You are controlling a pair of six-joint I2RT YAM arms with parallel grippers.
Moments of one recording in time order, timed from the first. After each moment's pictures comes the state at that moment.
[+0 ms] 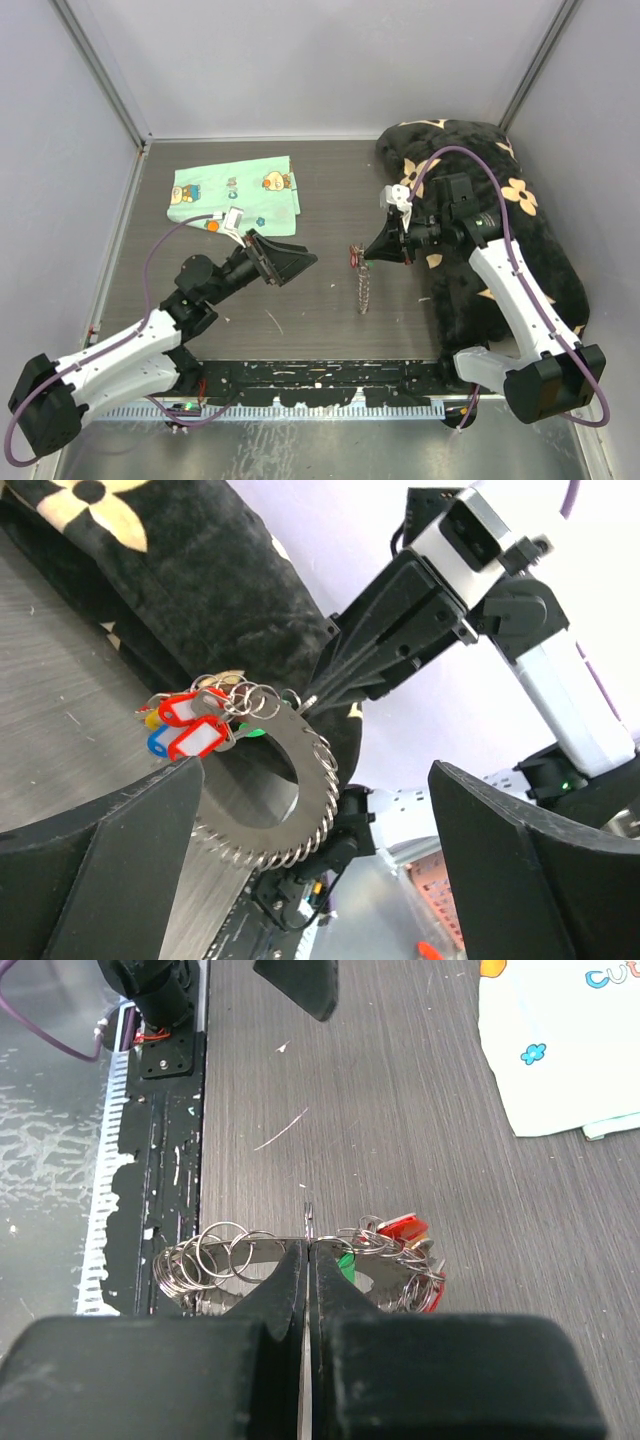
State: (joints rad) left arm -0.77 0.87 0.43 0.65 0.23 -0.98; right arm 0.25 1.15 1.13 -0.85 -1.13 -0.73
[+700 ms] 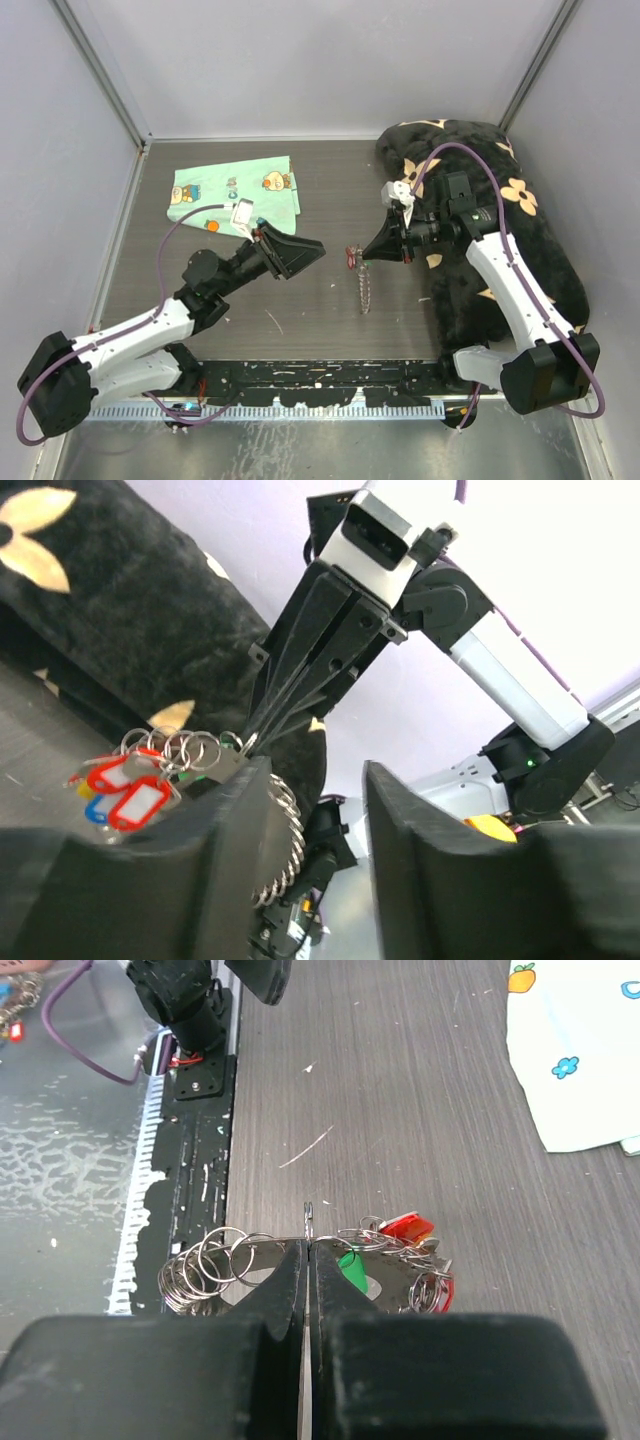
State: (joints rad) left arm -0.80 0.99 0.49 0.81 0.29 -0.93; right arm 0.22 1.19 1.13 -0.85 -1.22 -0.72
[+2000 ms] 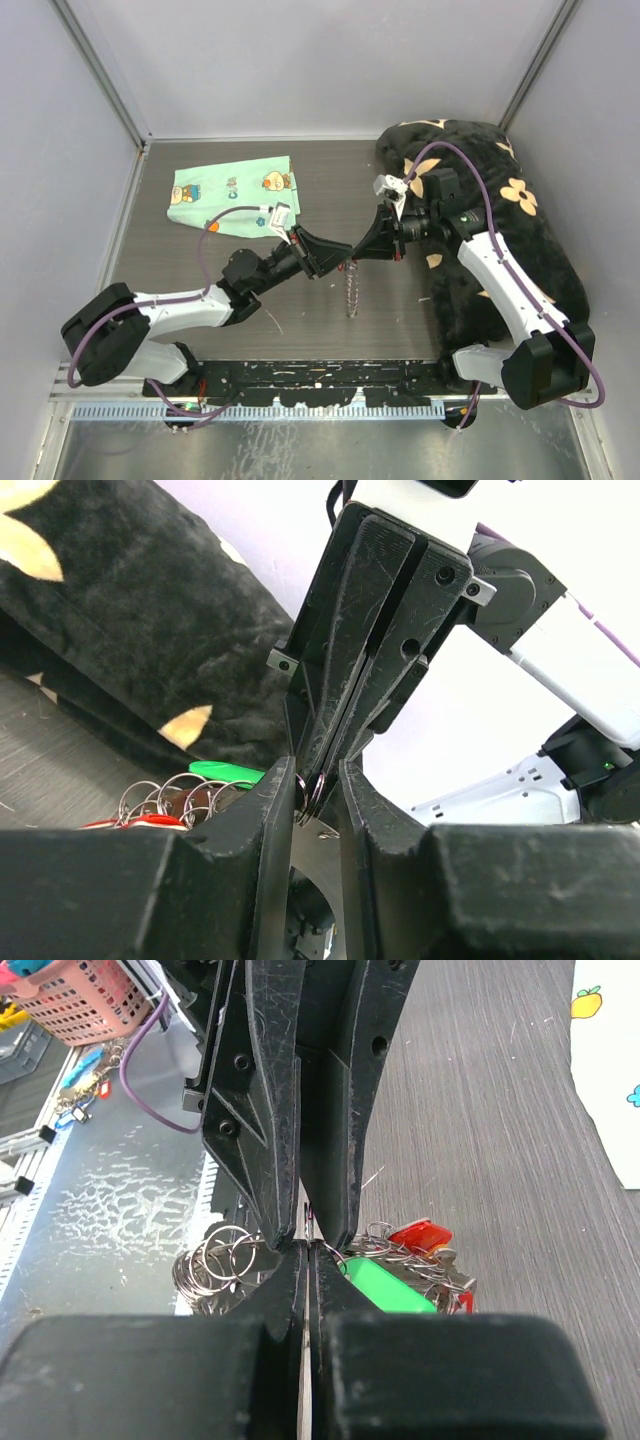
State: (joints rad) left arm -0.92 1.34 0.55 1.10 0.21 -0.87; right arm 0.29 1.22 1.08 -0.61 -1.32 -0.41
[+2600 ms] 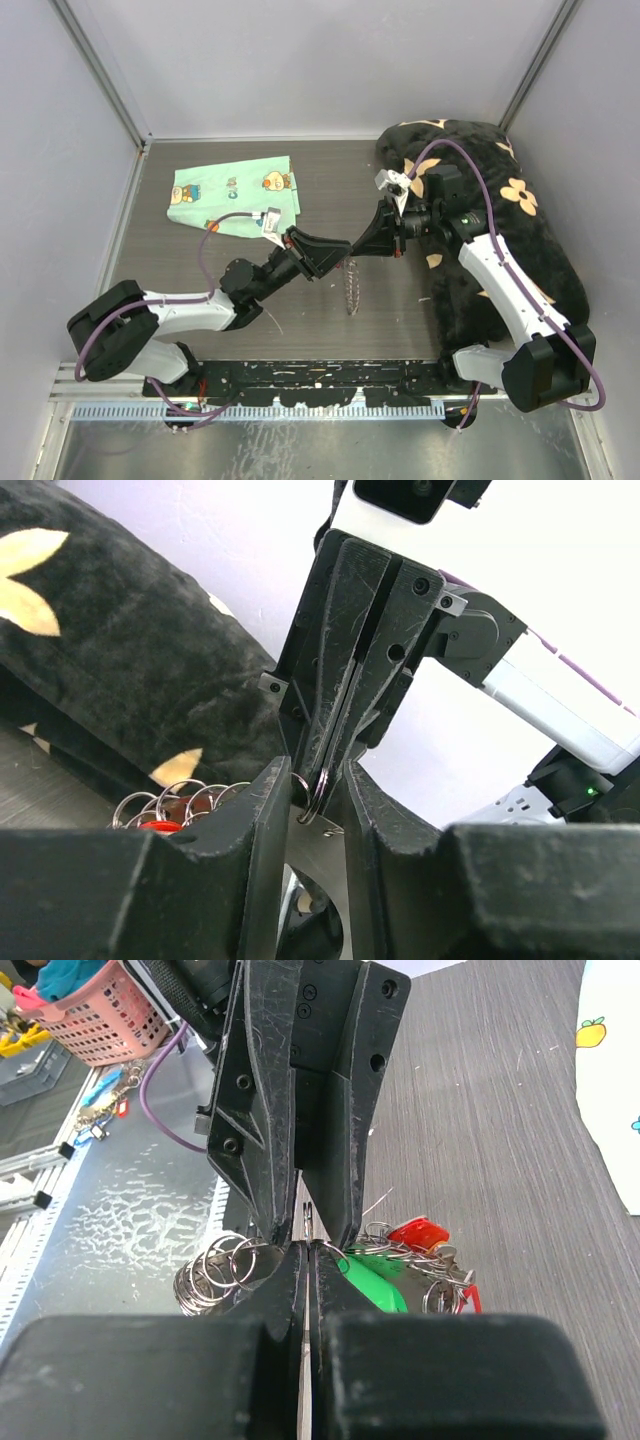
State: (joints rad) left arm -0.95 1.40 0.51 1.30 0.10 -0.86; right arm 0.28 1.21 1.06 -0.47 -1.36 -0.28
